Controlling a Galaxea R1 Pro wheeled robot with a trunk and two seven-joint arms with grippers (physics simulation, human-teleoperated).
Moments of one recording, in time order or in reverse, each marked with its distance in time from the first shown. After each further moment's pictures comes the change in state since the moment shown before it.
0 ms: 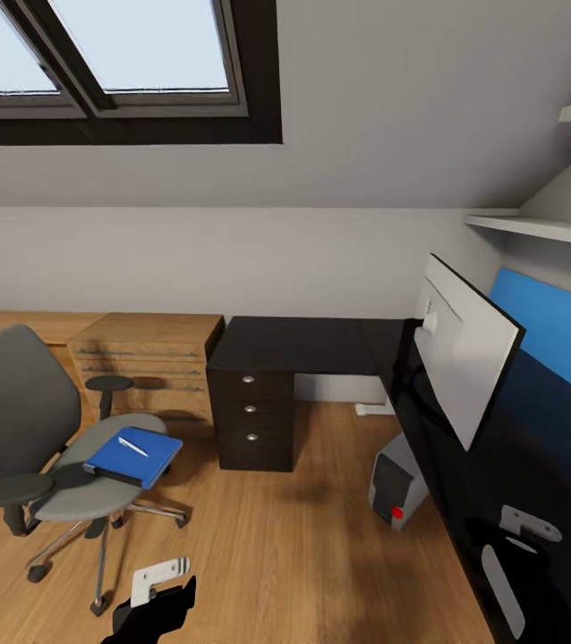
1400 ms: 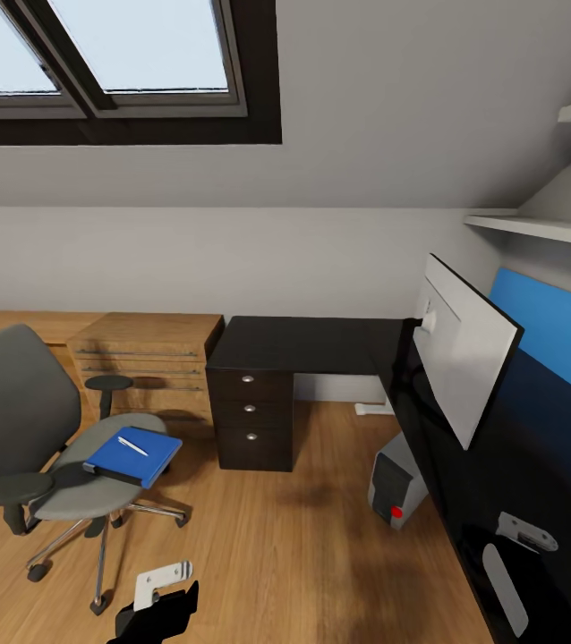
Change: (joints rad) left arm 0.000 0.000 -0.009 0.020 -0.001 0.000 0.001; right arm 0.000 -0.001 -0.002 0.000 -0.087 0.094 0.001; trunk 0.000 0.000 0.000
